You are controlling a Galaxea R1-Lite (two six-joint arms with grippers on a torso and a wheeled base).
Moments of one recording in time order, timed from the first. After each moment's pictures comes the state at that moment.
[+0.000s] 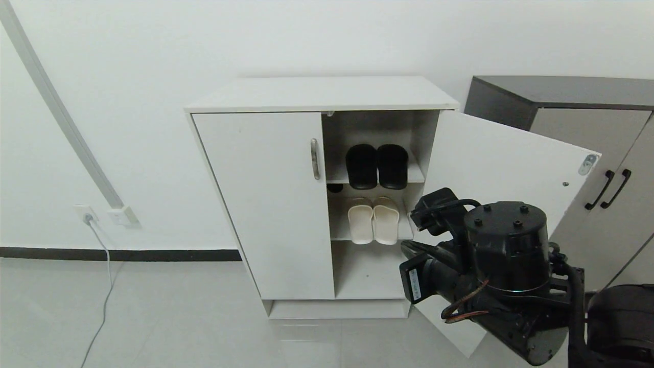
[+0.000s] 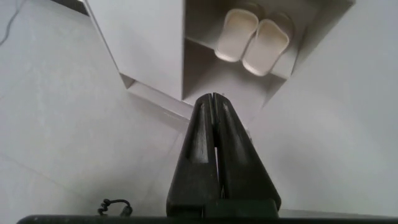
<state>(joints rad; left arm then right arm) 0.00 0.00 0.00 0.00 0.04 -0.02 0.90 1.71 -0.79 -0.62 -0.47 0.06</state>
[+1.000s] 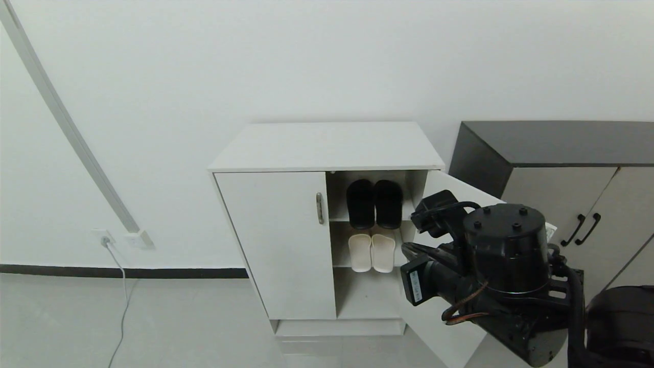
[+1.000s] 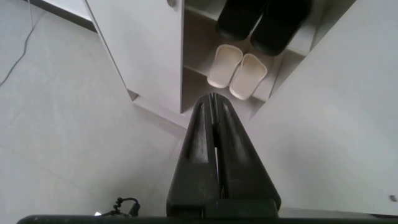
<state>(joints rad) 0.00 0.00 0.00 0.00 0.04 -0.02 0.90 1.71 -0.78 -0.62 -0.47 0.06</state>
